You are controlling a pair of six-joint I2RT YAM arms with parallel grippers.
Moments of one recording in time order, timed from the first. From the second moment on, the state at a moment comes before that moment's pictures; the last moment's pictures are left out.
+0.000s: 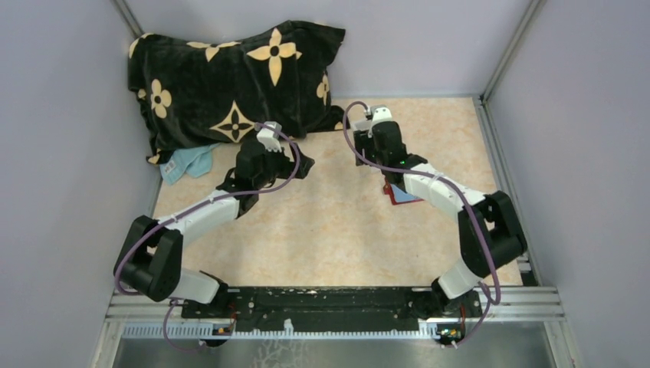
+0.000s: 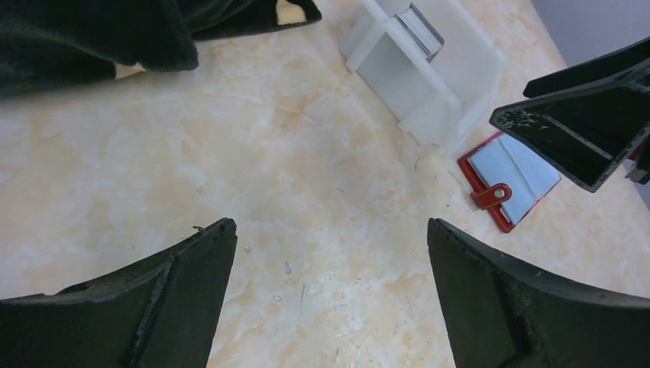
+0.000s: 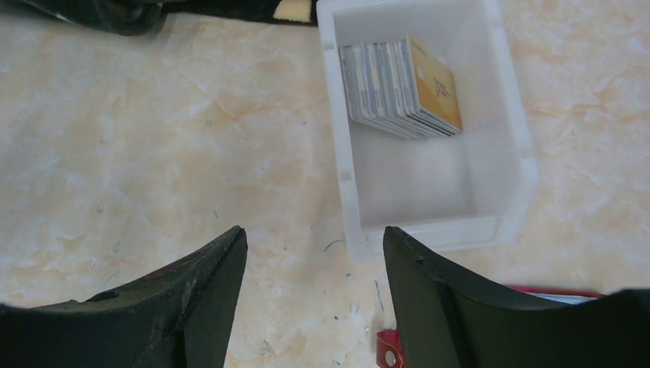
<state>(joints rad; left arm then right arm) -0.48 1.42 0.77 0.37 0.10 -0.38 0.49 1.52 1.04 -0.01 0.19 0.15</state>
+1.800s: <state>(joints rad) -0.50 1.23 0.68 0.16 -0.24 -0.52 0.66 1.87 1.18 0.03 0.04 -0.03</state>
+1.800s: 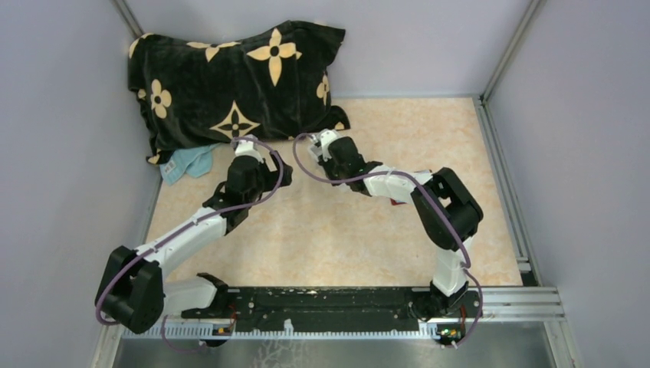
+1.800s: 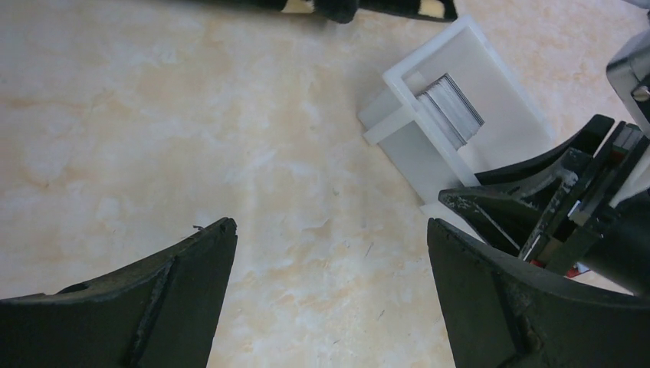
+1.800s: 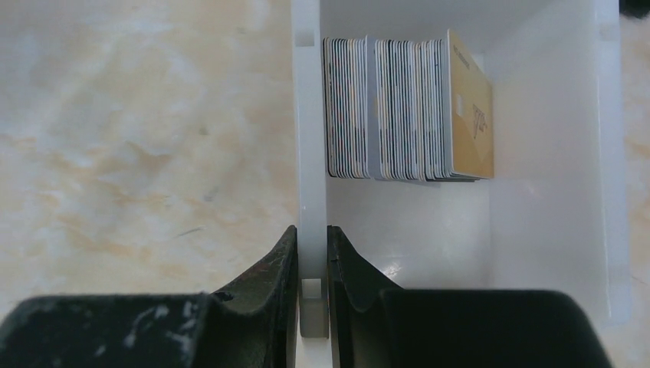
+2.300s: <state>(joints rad) -0.50 1.03 0.54 0.00 -0.36 -0.63 0.94 1.87 1.17 0.04 0.07 0.01</state>
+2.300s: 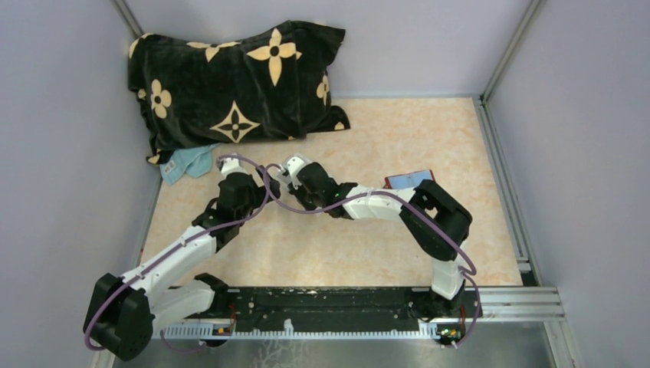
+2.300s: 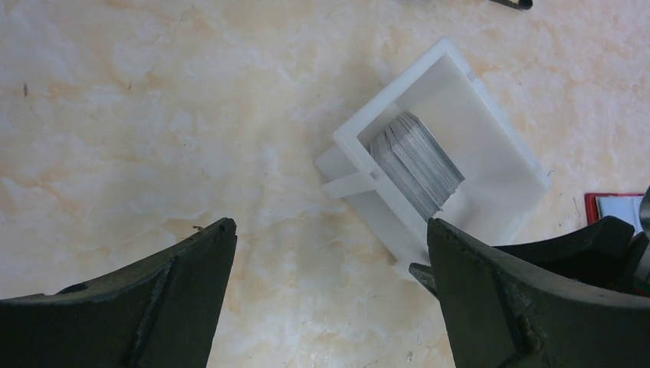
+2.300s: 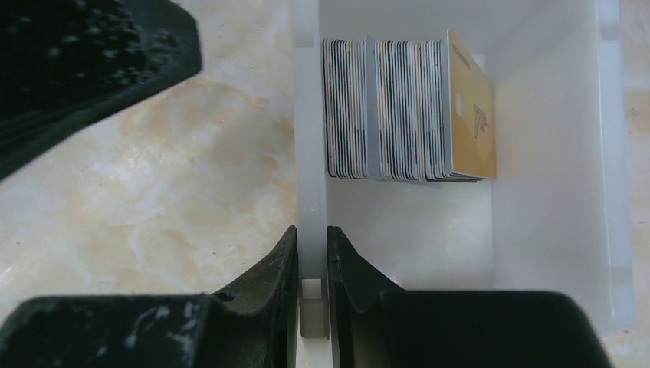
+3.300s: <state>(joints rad) -0.50 0.91 0.43 -0.08 -0.33 -0.78 0.91 1.74 1.23 -0.02 0.03 -0.02</state>
